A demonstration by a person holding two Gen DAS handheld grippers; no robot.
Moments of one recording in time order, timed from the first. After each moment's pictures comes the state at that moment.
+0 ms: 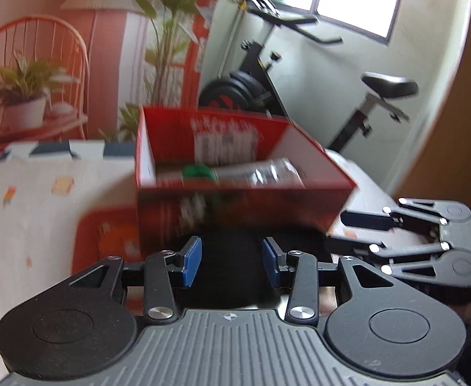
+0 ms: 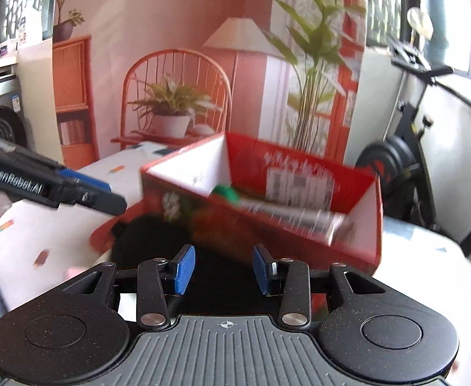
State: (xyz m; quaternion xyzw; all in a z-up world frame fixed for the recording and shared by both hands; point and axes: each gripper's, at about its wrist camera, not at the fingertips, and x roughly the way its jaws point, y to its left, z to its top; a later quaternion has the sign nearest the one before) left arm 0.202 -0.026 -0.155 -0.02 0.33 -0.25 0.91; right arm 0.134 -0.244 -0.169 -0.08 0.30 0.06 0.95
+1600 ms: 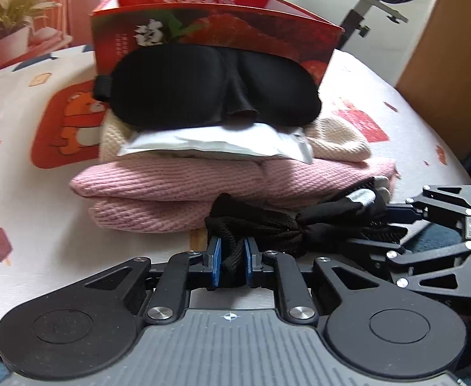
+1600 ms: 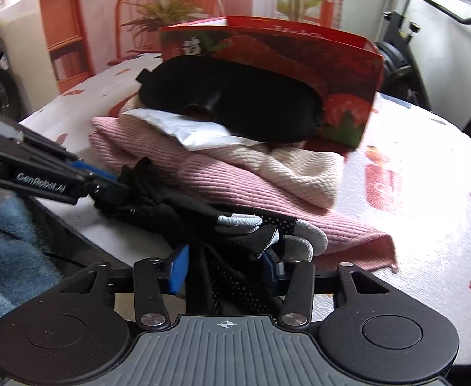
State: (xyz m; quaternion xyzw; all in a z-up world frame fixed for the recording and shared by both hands) left arm 0.150 -0.056 -0.255 0.05 0.44 -0.24 0.86; right arm 0.029 -0.226 -0.260 -0.04 0.43 0.03 0.90
